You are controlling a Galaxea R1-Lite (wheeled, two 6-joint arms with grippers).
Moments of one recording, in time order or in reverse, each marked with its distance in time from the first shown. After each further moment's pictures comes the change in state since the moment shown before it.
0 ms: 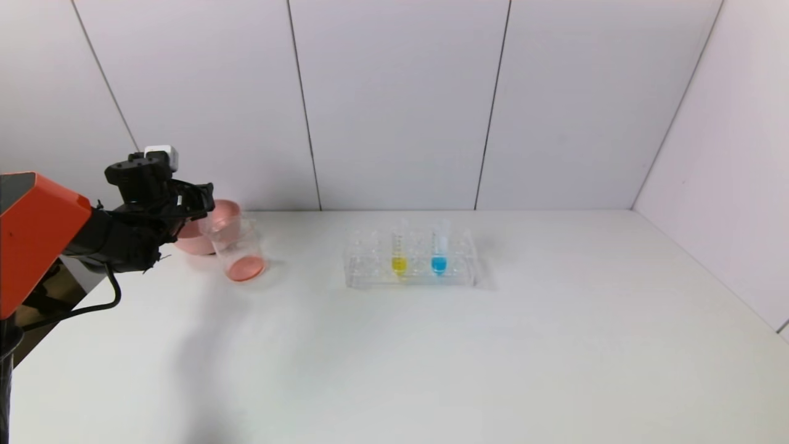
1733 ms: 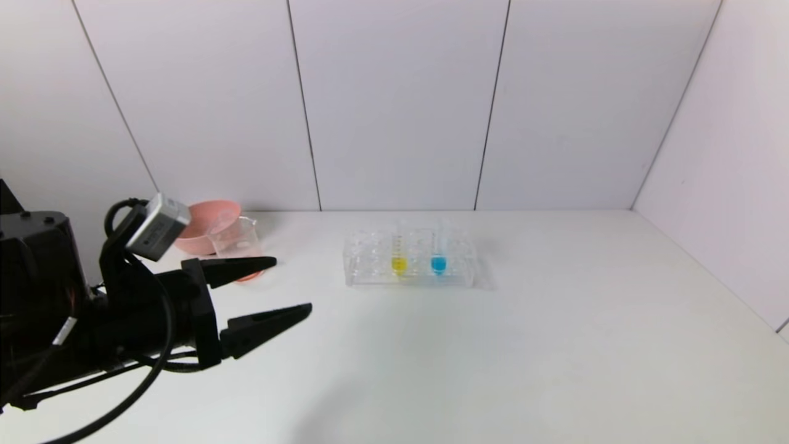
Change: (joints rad) left arm -0.417 -0.892 0.930 0.082 -0.749 0.006; right arm 0.000 0.000 0.000 0.000 0.000 0.000
